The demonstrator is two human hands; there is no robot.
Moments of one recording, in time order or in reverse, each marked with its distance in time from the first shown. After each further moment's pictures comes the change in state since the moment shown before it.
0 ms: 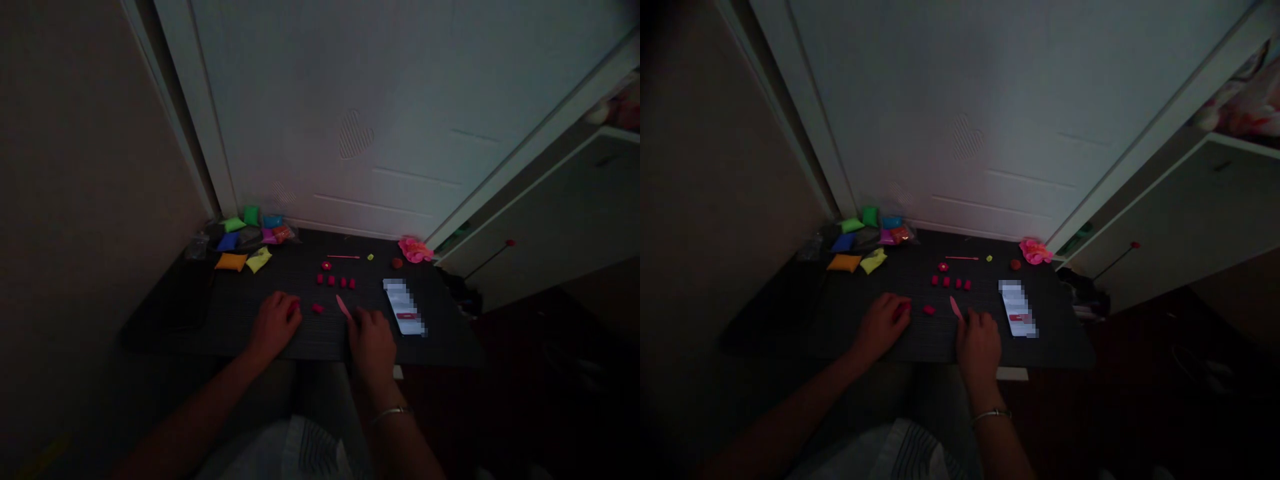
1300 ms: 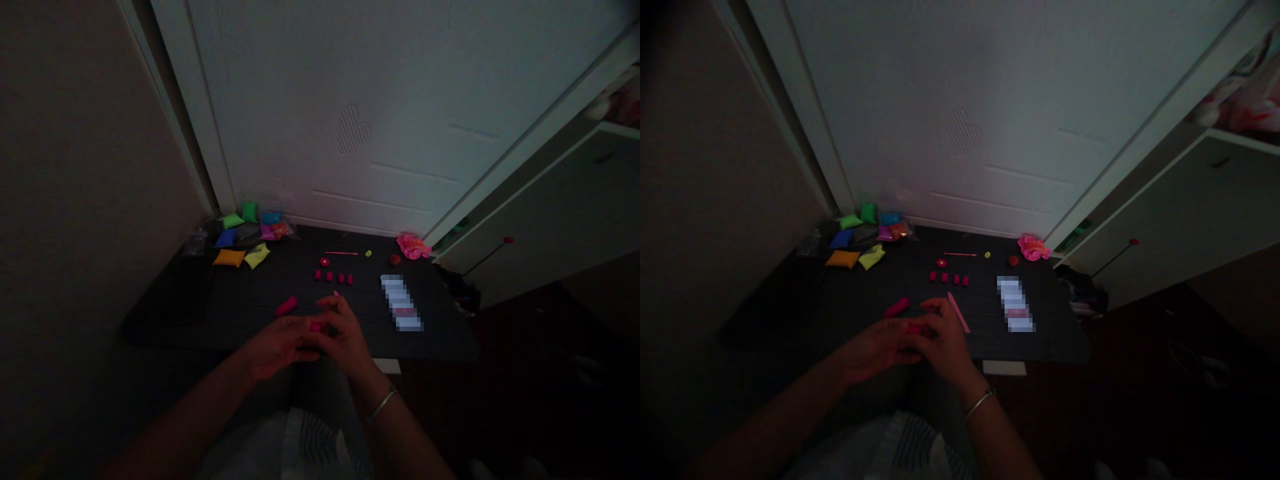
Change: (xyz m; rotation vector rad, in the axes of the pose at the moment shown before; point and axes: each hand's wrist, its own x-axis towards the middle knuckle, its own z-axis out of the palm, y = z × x) left_hand -0.018 0.034 -0.033 -1.683 -0.733 -0.763; right_hand -0.002 -0.032 -0.012 0.995 -0.171 -0.410
